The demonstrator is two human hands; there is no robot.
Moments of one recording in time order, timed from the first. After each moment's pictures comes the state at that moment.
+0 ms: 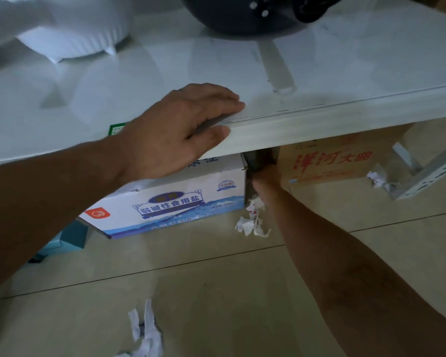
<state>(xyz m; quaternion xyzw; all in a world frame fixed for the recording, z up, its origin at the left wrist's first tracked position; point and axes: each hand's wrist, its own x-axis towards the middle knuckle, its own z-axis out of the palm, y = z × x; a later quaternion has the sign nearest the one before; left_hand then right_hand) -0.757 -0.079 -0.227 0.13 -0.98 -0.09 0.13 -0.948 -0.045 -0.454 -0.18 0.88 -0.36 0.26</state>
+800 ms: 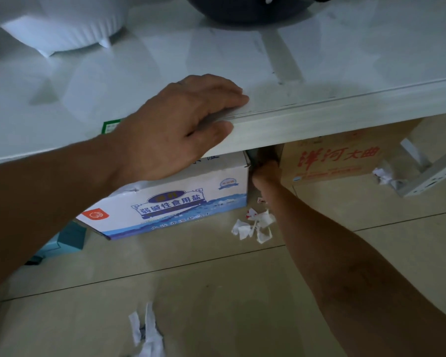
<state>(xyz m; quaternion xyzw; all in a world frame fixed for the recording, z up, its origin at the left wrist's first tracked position) -0.765 -0.065 -0.225 0.11 -0.98 -0.11 0.15 -0.956 -0.029 -0.445 -0.17 0.87 -0.38 0.24</state>
